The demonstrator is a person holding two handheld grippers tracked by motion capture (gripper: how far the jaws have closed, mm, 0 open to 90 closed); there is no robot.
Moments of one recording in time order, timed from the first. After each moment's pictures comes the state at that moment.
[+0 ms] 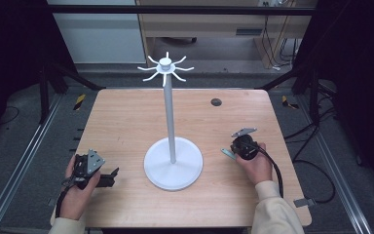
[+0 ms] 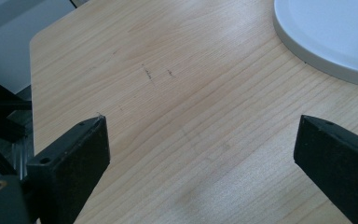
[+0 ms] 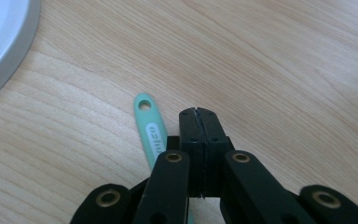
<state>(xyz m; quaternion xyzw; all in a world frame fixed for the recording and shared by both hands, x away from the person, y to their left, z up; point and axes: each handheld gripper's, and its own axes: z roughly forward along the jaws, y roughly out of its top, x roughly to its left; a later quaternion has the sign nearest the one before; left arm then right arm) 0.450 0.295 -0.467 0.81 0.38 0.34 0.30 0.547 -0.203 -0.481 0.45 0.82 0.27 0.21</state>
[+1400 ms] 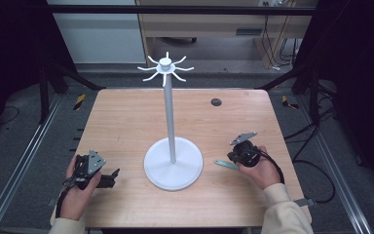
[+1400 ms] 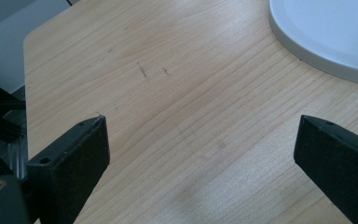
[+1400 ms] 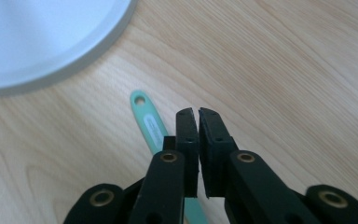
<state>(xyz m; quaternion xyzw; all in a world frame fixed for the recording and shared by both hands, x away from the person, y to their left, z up) 0.450 0.295 -0.468 0.81 0.38 0.33 0.31 0.513 -0.205 -0.457 0.37 0.87 0.27 0.16</state>
